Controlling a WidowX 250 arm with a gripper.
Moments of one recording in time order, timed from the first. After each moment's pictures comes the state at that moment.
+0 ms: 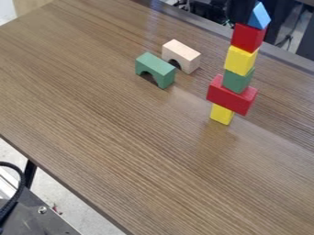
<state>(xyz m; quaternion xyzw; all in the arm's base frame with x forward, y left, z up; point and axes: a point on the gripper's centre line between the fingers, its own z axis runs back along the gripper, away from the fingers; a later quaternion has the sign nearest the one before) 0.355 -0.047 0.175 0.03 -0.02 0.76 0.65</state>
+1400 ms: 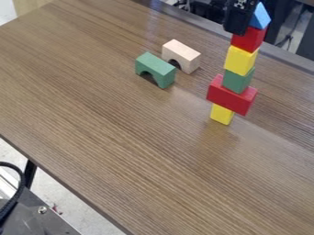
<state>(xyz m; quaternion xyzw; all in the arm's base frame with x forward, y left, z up) 0.355 -0.047 0.160 0.05 -0.01 0.76 0.65</state>
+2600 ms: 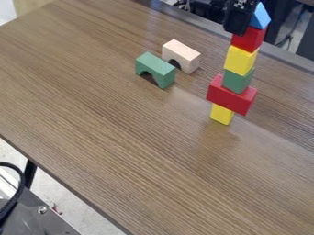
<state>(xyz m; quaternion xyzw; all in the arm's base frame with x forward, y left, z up) 0.355 -0.046 0.158 0.05 -0.01 0.76 0.65</state>
